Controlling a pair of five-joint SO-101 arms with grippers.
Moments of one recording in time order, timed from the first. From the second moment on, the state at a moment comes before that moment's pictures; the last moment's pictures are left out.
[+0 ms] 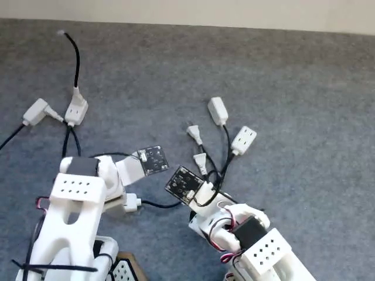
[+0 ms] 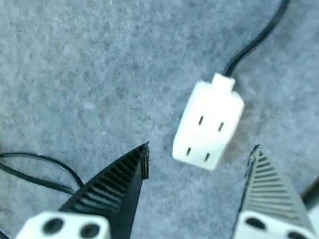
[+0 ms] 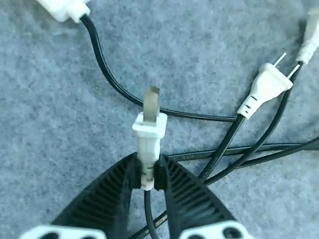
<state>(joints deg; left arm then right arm) -2.0 -41.3 58.4 71.2 -60.2 -43.0 -73.4 80.3 59.4 20.9</state>
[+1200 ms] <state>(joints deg) 14.5 -26.5 58.2 55.6 -52.0 -43.9 -73.4 80.3 59.4 20.9</state>
